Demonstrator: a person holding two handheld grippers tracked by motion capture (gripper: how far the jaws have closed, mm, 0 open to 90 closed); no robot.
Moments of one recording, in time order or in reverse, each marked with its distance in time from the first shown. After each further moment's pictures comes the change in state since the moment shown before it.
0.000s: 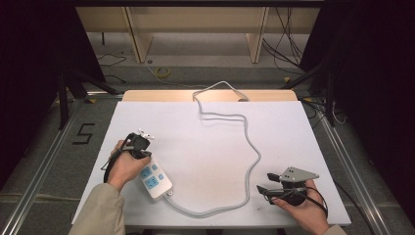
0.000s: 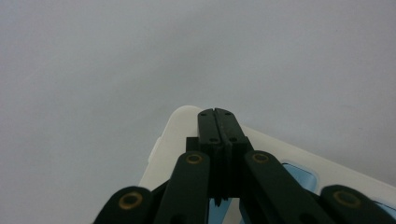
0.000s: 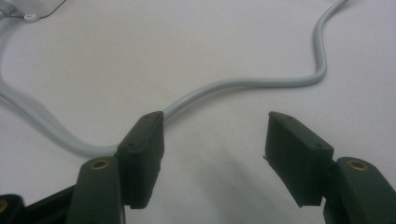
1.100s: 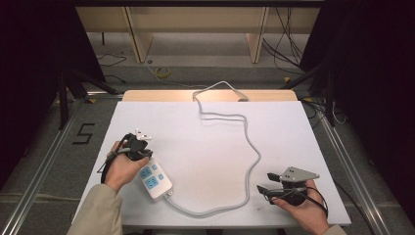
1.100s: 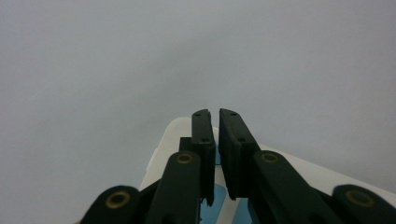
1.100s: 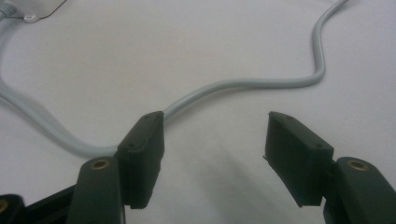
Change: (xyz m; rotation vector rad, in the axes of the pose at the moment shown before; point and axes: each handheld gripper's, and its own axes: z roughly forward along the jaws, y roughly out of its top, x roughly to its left) left arm 0.000 -0.005 -0.013 -0.110 -0.028 0.013; right arm 0.000 0.000 -0.001 -0.001 -0.002 0.001
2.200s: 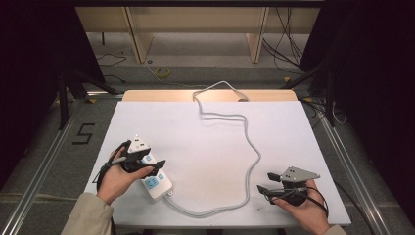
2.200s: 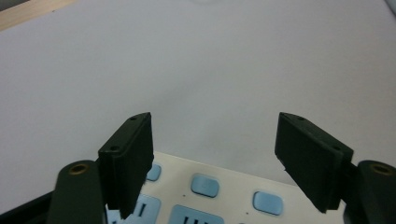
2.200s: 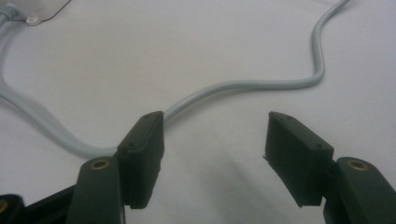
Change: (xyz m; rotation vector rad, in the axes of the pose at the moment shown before) left arm -0.021 -0.020 -0.024 -0.224 -0.170 0.061; right arm 0.000 0.000 -0.001 -0.007 0.002 0.002
